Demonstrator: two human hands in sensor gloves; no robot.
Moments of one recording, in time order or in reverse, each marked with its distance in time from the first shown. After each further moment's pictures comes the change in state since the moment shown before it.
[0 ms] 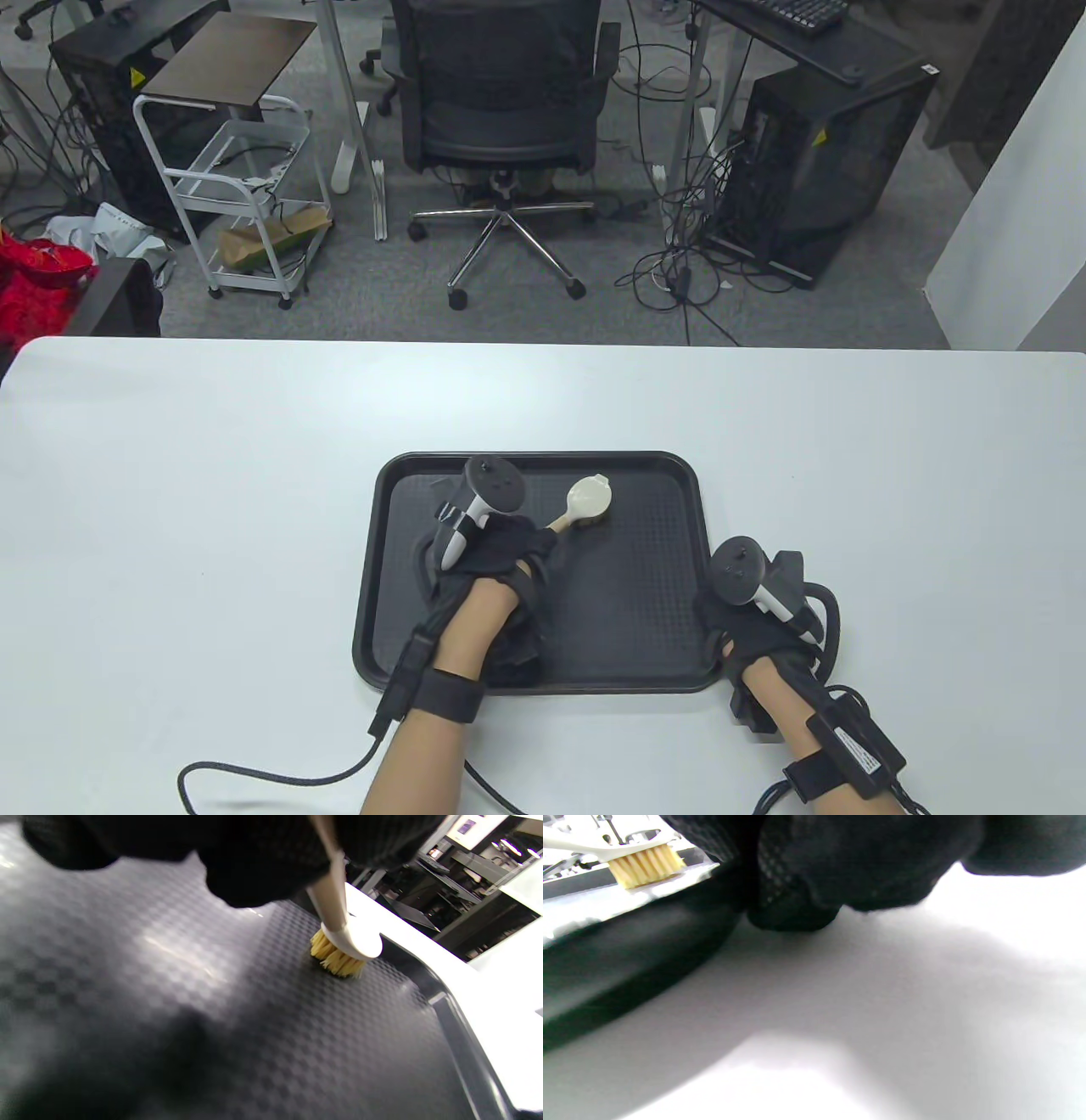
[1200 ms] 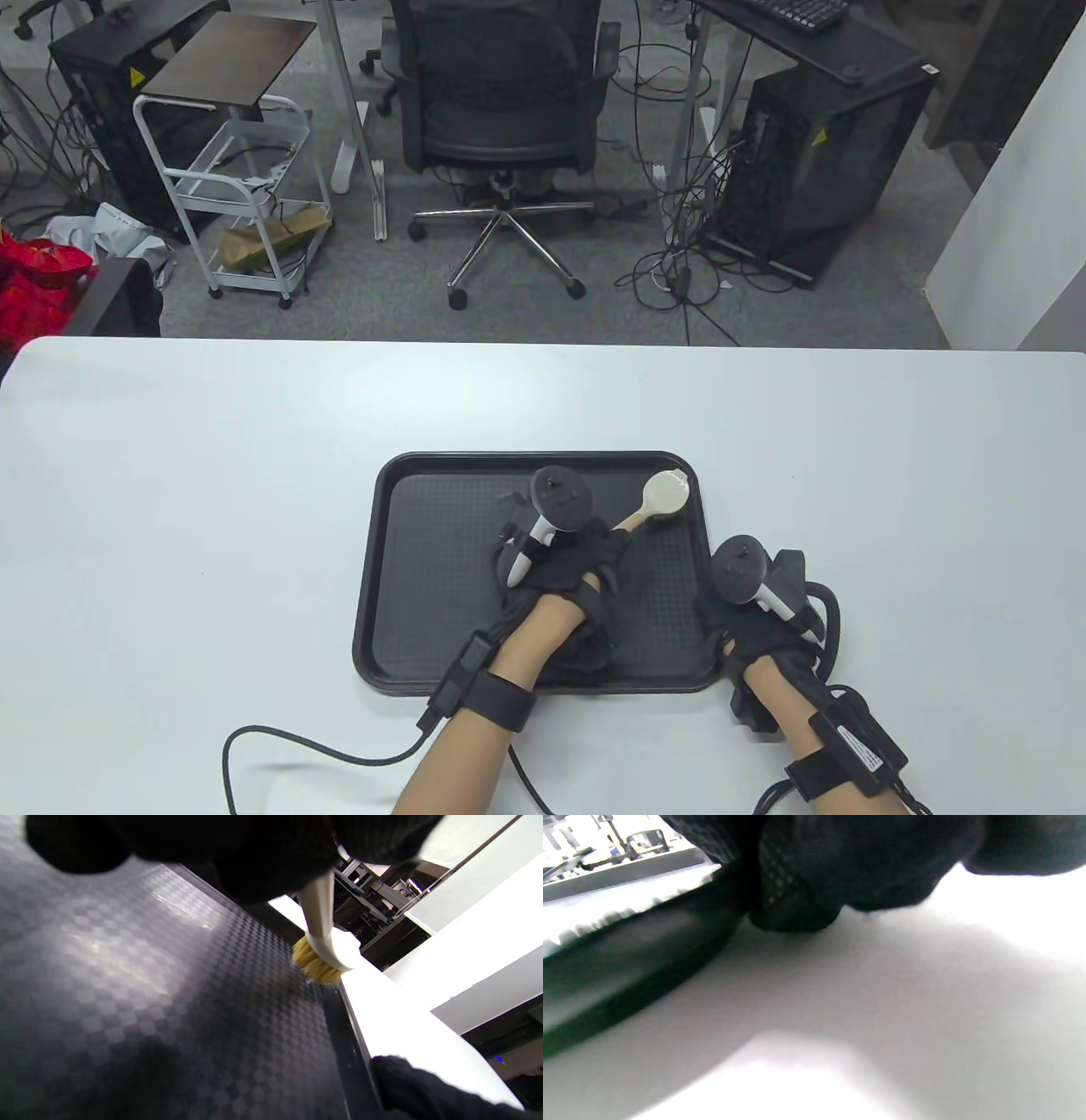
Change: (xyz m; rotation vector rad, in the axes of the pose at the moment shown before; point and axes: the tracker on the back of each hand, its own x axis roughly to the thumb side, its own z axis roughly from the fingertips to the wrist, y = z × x) left_hand 0.069 -0.055 0.009 0.064 -0.227 0.069; right_hand -0.001 -0.001 -0.001 0.007 -0.004 -0.010
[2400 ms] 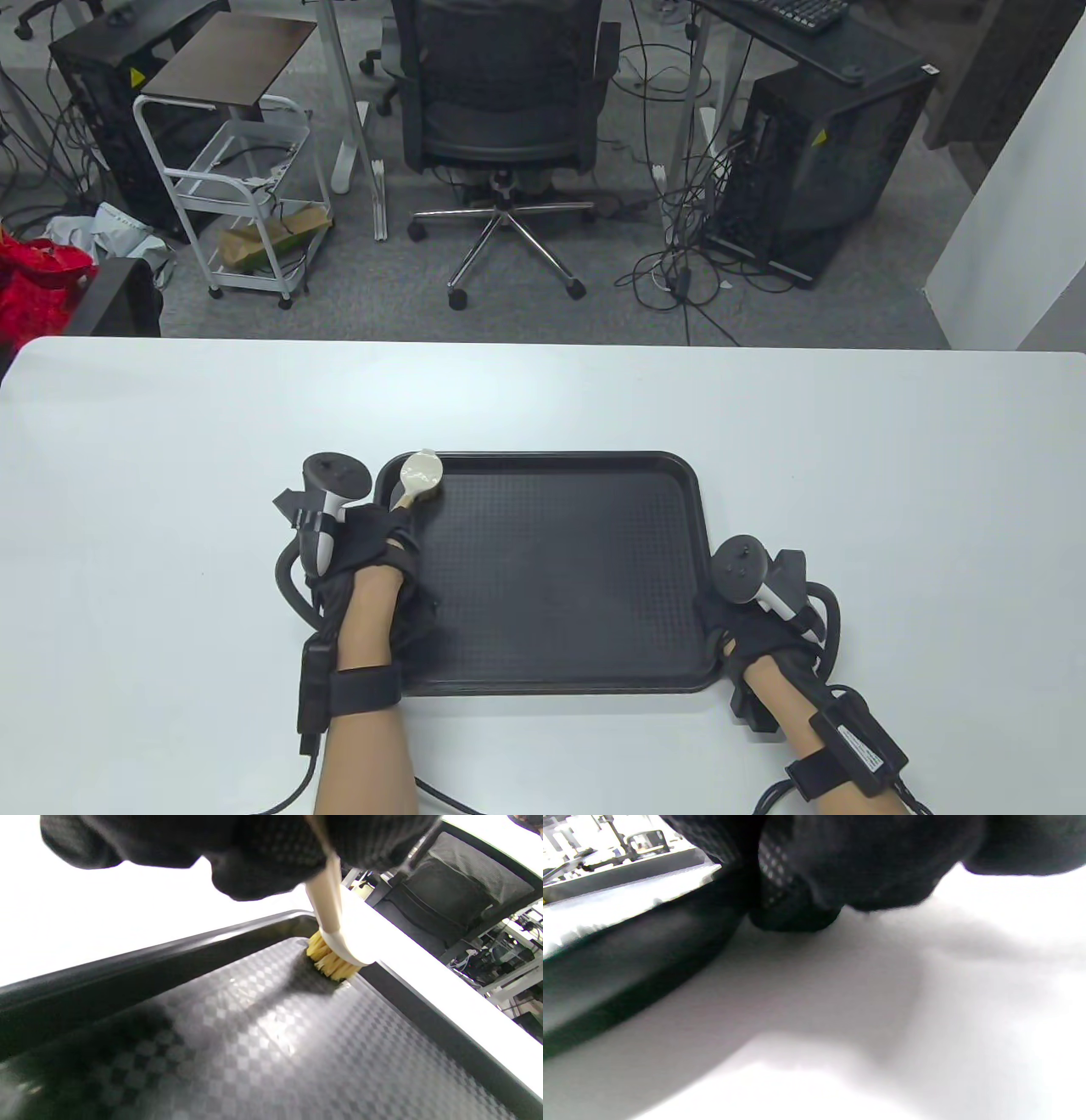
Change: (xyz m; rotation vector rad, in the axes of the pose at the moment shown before) left_hand -0.169 0.136 0.030 0.180 0.596 0.095; right_hand -0.001 0.000 0.000 0.002 -0.002 -0.006
